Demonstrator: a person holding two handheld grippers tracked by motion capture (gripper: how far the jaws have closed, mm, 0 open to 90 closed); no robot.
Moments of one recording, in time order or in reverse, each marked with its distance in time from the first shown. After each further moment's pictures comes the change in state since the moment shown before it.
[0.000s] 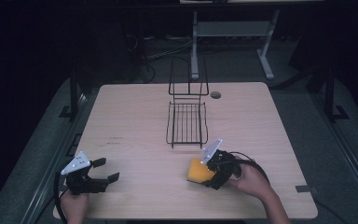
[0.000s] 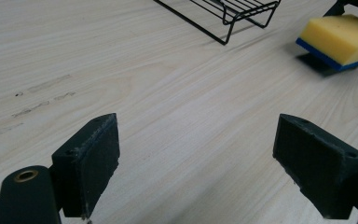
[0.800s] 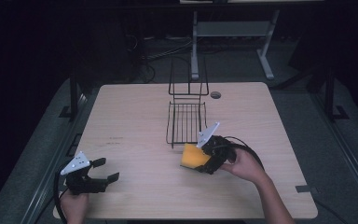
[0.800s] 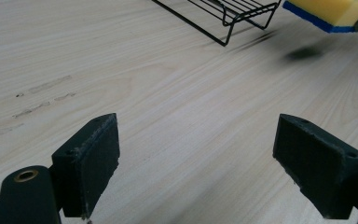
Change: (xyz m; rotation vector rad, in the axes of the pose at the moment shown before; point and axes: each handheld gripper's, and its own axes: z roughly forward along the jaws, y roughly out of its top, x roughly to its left) left arm 0.000 0.000 -0.001 -0.001 -0.001 0.000; right arm -0.028 0.031 -0.018 -0.085 0.003 -0.020
